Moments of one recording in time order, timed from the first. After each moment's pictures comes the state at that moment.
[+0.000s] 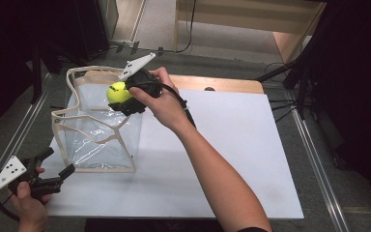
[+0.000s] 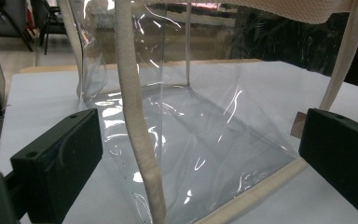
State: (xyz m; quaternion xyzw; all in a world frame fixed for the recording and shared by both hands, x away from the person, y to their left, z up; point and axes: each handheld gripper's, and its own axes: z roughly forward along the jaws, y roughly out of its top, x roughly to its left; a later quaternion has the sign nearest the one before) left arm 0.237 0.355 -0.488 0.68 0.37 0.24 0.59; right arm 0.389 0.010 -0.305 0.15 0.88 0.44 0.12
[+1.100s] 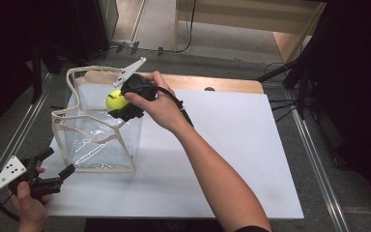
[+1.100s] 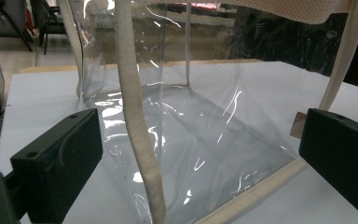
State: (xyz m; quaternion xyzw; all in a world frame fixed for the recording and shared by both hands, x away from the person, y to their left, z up) left arm 0.237 0.356 -0.488 0.67 0.37 0.24 0.59; right arm 0.391 0.021 -0.318 0.12 0.90 0.40 0.10
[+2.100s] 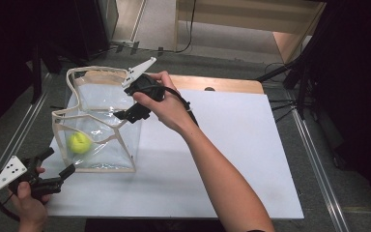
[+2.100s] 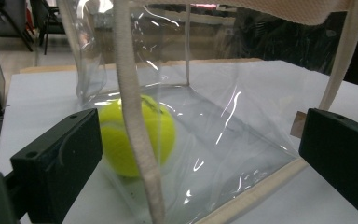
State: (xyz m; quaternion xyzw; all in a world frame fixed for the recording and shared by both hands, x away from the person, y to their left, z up) left arm 0.237 0.354 -0.488 0.67 0.37 0.25 0.59; right arm 0.387 0.004 -0.315 0.12 0.90 0.42 0.09
